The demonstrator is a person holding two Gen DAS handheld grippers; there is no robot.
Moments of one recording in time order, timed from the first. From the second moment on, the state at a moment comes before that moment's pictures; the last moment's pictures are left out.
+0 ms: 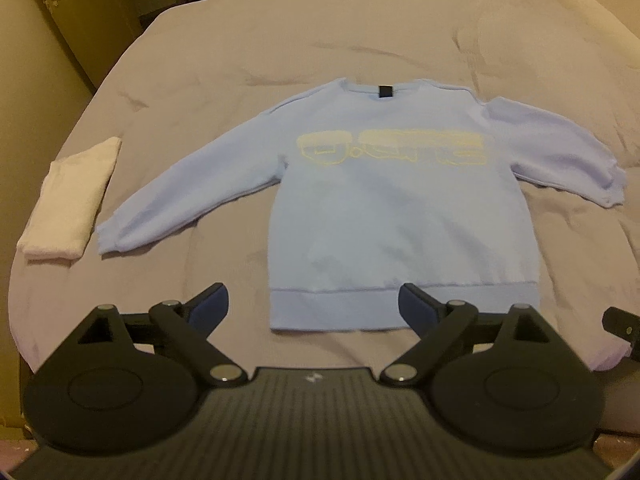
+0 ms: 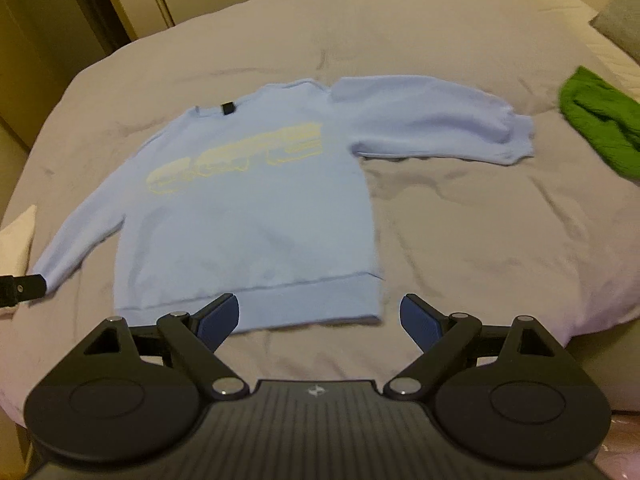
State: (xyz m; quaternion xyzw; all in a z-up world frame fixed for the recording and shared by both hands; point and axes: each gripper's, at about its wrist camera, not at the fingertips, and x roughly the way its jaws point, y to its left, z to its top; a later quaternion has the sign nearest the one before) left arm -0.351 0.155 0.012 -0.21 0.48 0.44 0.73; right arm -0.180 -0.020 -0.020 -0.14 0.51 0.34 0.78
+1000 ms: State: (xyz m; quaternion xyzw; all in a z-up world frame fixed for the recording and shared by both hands) left arm -0.392 0.038 0.031 -0.20 0.45 0.46 0.74; right arm -0.205 -0.132 -0.005 -0.16 0.49 0.34 0.79
